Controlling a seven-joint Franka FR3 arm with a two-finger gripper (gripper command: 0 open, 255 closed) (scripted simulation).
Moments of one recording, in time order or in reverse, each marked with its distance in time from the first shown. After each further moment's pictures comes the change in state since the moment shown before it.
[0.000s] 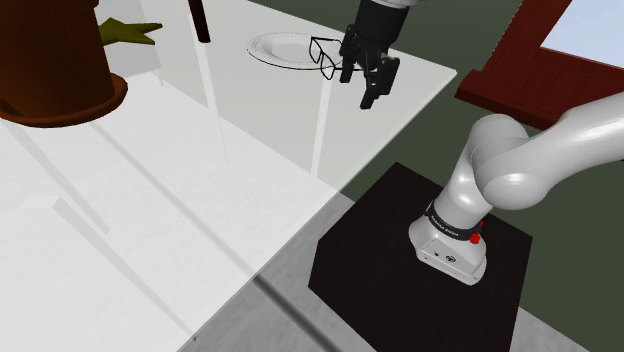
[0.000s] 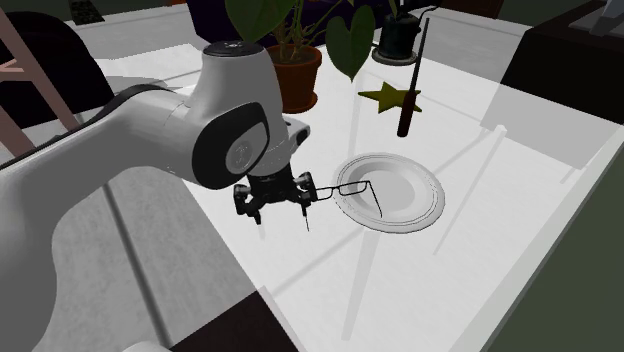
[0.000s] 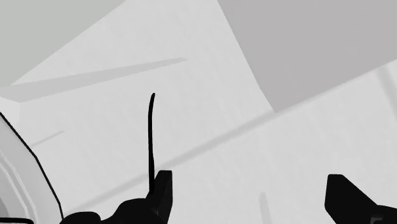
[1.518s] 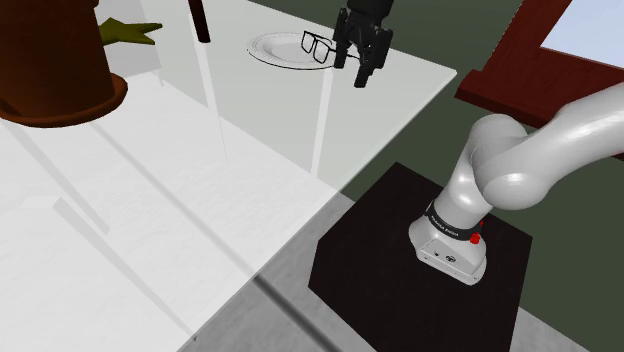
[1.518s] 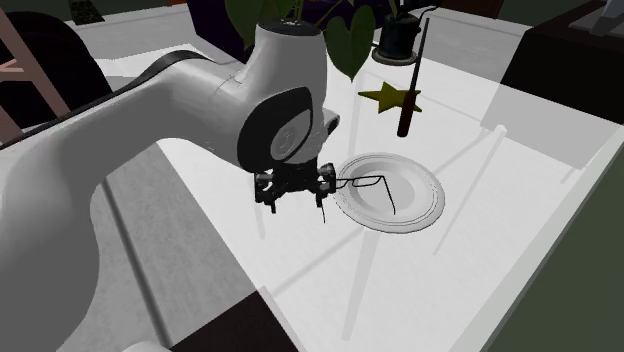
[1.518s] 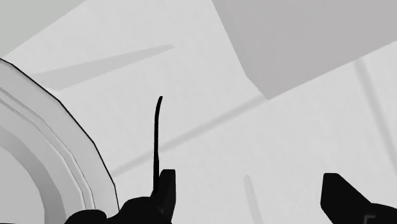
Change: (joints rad) arm -0.001 0.100 -0.110 0.124 0.039 -0.051 -0.103
